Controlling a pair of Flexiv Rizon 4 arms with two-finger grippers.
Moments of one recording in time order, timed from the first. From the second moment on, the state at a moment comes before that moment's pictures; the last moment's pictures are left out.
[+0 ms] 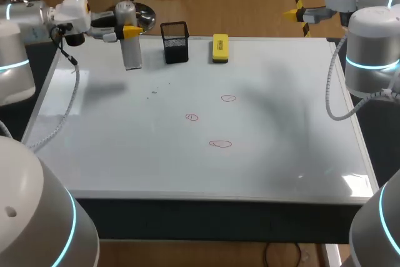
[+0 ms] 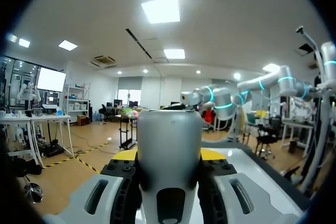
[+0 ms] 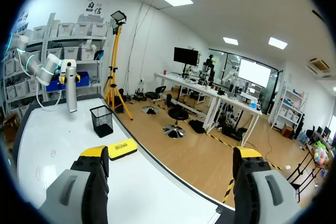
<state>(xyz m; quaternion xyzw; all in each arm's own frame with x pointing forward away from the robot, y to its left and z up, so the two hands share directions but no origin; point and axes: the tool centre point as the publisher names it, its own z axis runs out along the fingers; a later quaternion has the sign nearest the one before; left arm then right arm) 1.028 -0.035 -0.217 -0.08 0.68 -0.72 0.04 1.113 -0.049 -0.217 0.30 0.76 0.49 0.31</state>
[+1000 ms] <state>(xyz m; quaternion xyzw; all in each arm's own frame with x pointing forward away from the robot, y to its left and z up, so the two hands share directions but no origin) 1.031 -0.033 -0.219 -0.08 0.69 -0.72 0.03 1.167 -0.032 -0.223 0.16 0.81 0.49 0.26</state>
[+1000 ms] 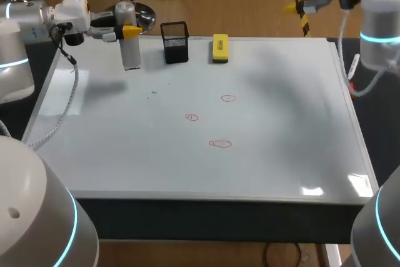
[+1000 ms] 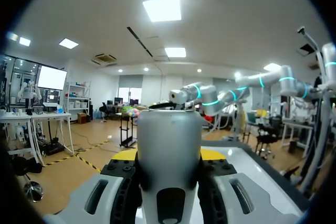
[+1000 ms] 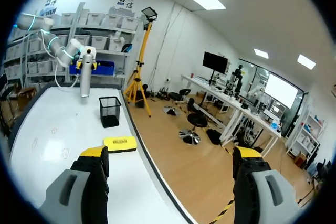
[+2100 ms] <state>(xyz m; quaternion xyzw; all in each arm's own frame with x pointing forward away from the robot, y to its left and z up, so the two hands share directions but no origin) 1.031 -0.033 -0.219 -0.08 0.69 -0.72 0.03 1.230 0.076 -0.273 -0.25 0.91 0.29 0.15</state>
